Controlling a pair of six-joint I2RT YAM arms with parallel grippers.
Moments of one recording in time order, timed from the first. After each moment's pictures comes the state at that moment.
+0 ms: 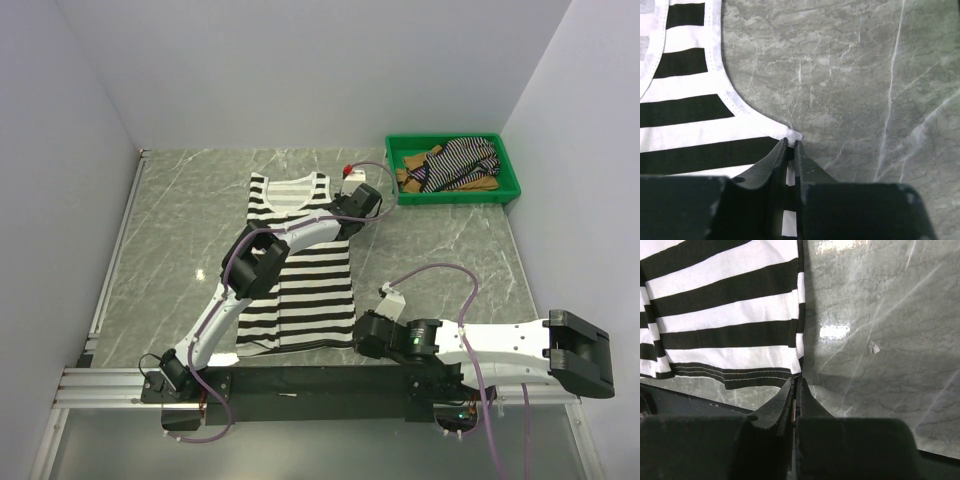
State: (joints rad) left arm -0.81 2.48 2.00 -0.27 -0.58 -0.54; right arm 1.28 1.05 0.39 -0.37 0.40 1.41
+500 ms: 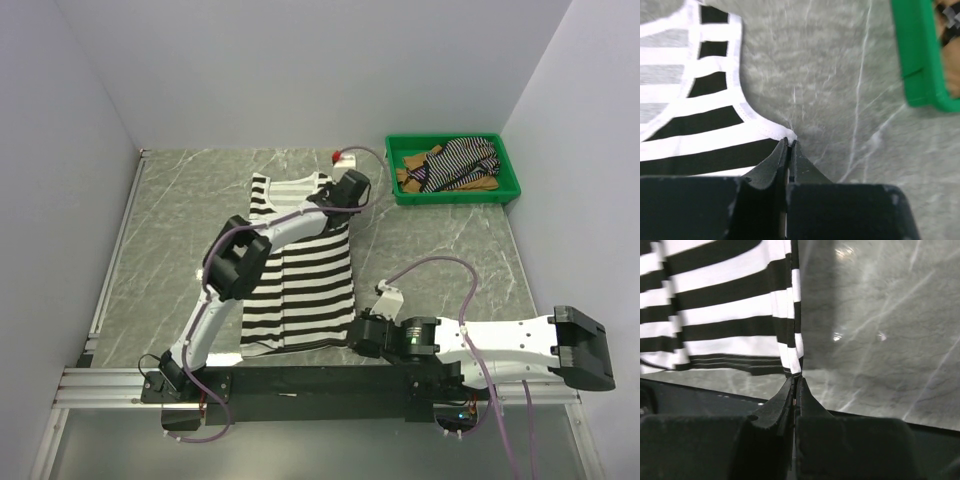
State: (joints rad) left arm -0.78 2.34 1.88 -0.19 -0.49 -0.55; right arm 1.36 1.06 0.51 -0.55 0.49 1.43
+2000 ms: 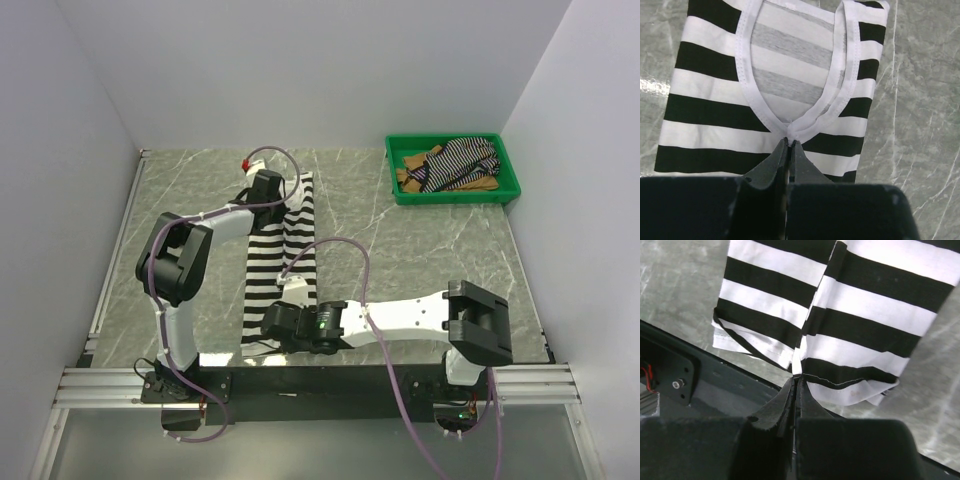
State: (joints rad) left arm -0.43 1.96 1.26 0.03 -0.25 -0.70; right arm 1.40 1.68 1.11 -0.48 0.36 1.02
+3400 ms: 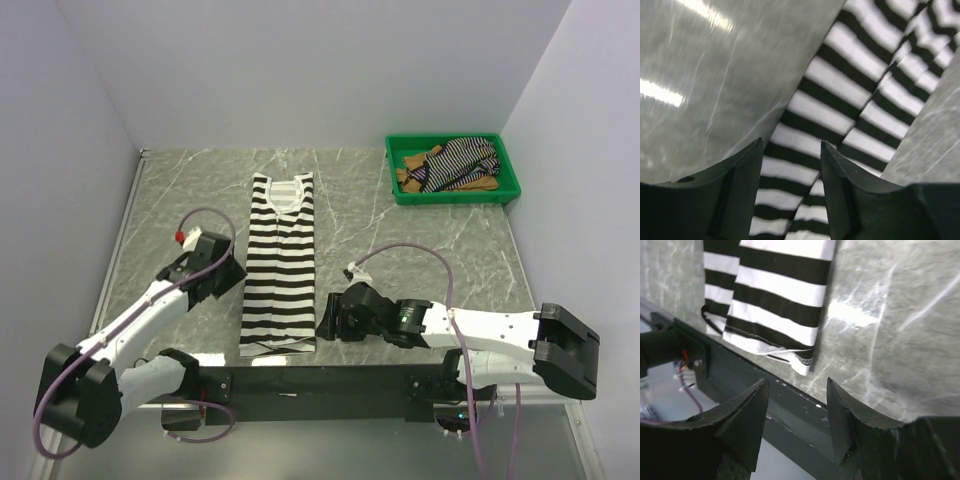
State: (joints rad) left arm -0.39 1.09 0.66 -0.48 -0.24 -0.99; right arm 1.14 1.16 0.57 -0.22 0.10 1.06
